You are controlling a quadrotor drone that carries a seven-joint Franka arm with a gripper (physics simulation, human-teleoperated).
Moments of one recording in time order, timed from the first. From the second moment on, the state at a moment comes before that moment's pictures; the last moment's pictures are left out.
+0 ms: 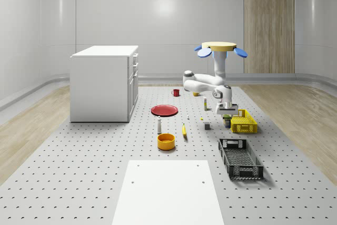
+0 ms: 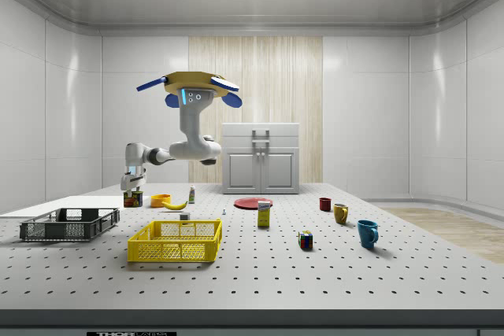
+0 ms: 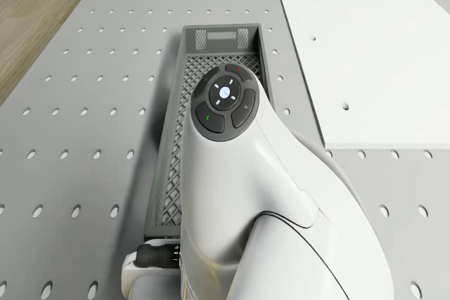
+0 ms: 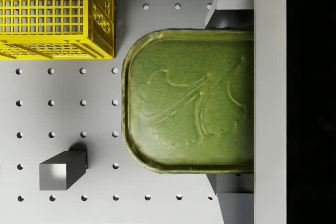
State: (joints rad) arm -1.20 -1.58 1.45 -2.85 -1.68 1.61 1.71
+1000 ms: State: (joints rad) arm -1.20 -1.59 1.45 -2.85 -1.68 1.62 1.71
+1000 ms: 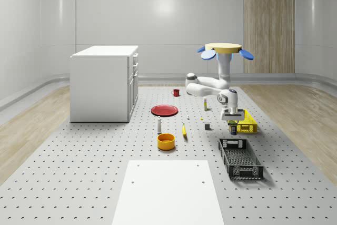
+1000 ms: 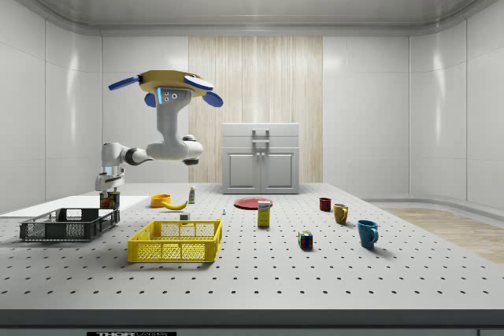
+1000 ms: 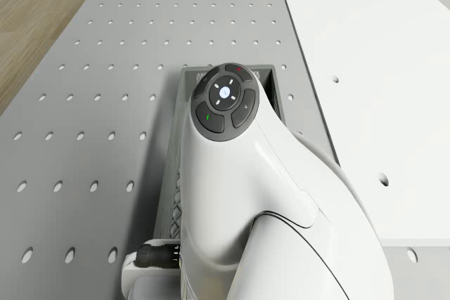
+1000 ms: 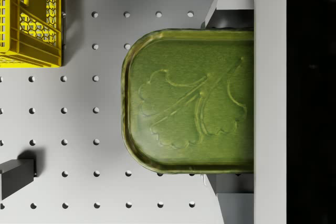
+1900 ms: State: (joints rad) arm -1.20 -1.59 1.45 -2.85 -1.68 1.62 1.71
